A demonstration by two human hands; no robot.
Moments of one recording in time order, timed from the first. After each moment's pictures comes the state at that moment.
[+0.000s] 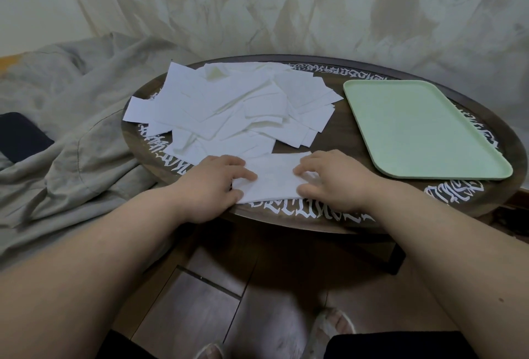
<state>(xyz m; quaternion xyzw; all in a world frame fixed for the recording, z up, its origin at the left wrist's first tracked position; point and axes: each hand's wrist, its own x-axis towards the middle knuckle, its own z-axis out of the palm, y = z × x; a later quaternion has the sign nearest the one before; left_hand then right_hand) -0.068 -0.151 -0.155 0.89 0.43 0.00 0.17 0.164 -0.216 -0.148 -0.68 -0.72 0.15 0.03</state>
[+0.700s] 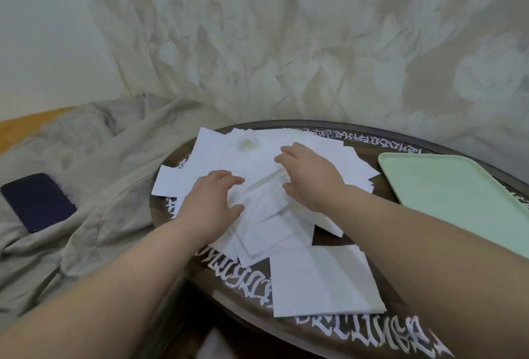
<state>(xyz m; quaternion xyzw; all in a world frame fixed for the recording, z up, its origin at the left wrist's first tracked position) -0.093 -0.041 -0.132 0.80 0.56 0.14 0.14 0.113 -0.049 -0.109 -0.64 -0.76 -0.03 0.07</state>
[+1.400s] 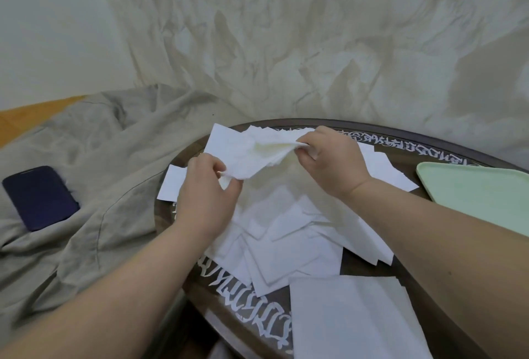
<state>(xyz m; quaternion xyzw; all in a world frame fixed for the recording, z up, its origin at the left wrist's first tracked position) -0.094 -0.007 -0.140 0.65 0.63 0.39 0.18 0.116 0.007 -0.114 -0.63 -0.72 -0.06 0.29</state>
